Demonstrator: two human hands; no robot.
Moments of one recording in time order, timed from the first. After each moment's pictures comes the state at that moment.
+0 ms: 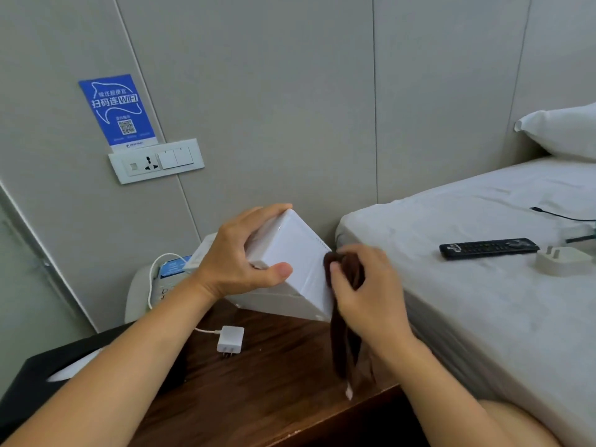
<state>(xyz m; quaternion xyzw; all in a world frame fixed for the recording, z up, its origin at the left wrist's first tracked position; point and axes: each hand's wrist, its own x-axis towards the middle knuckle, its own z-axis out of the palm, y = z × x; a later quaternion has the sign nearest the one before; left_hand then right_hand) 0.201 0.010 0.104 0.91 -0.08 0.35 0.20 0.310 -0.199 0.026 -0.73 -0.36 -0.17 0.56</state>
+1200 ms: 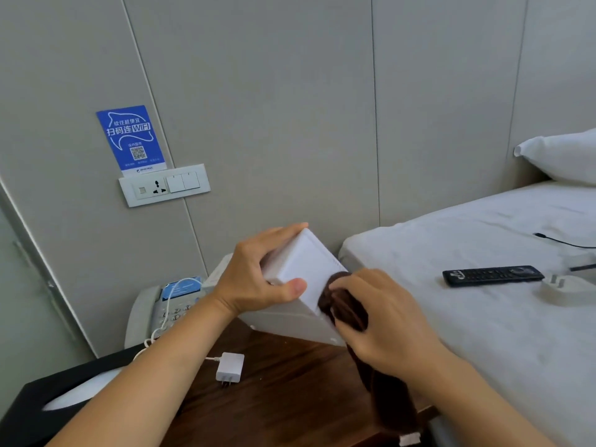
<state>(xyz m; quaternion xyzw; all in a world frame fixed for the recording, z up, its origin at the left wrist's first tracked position) 0.221 0.003 0.110 0.89 -0.12 0.37 0.25 0.313 -0.232 0.055 -0.71 -0.55 -0.23 0.37</state>
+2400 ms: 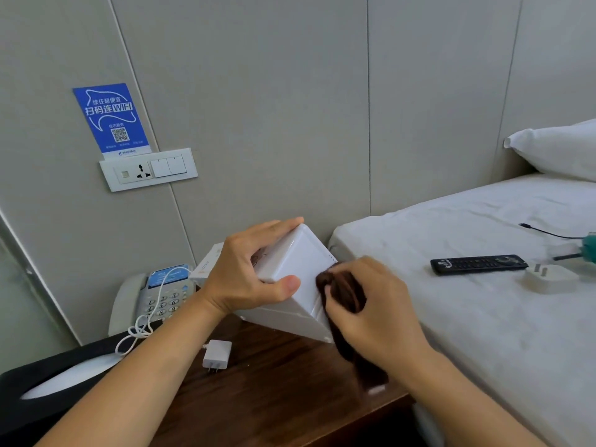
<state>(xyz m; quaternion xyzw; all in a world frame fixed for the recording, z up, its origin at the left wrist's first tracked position) 0.218 -0.011 0.100 0.88 -0.13 0.38 0.26 0.307 -0.231 0.048 -0.71 -0.47 -0.20 0.49</state>
